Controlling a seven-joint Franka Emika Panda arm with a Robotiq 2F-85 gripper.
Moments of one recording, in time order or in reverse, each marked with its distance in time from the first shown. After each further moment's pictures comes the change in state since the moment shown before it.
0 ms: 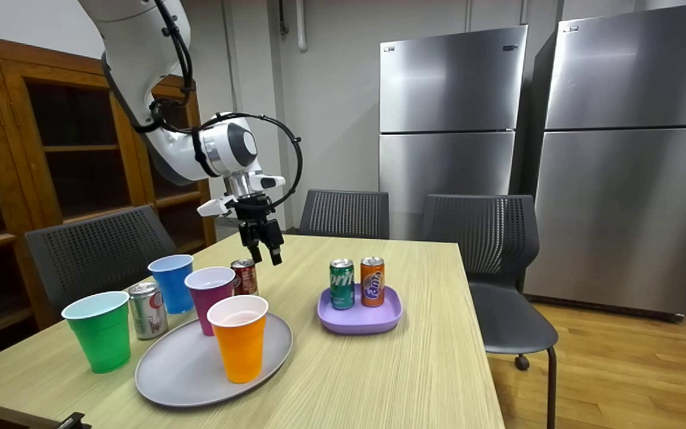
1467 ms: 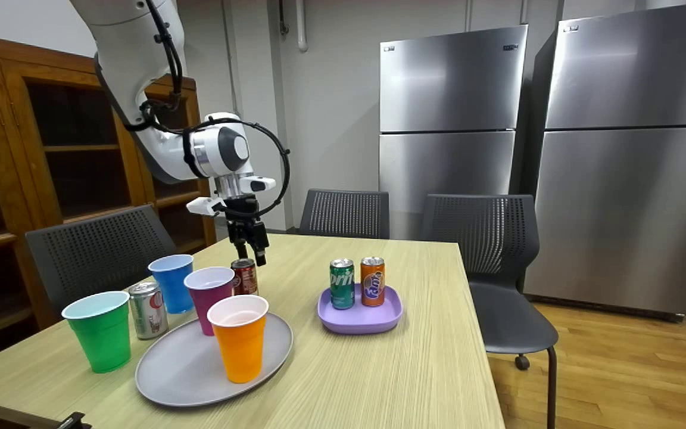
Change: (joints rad) arm 0.005 0.010 0.037 0.004 0.100 0.056 -0.007
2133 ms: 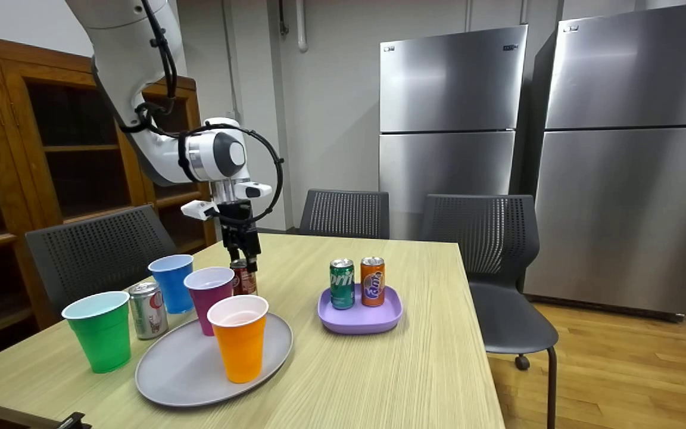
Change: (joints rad) arm 0.001 0.005 0.014 -0.018 0.057 0.000 0.000
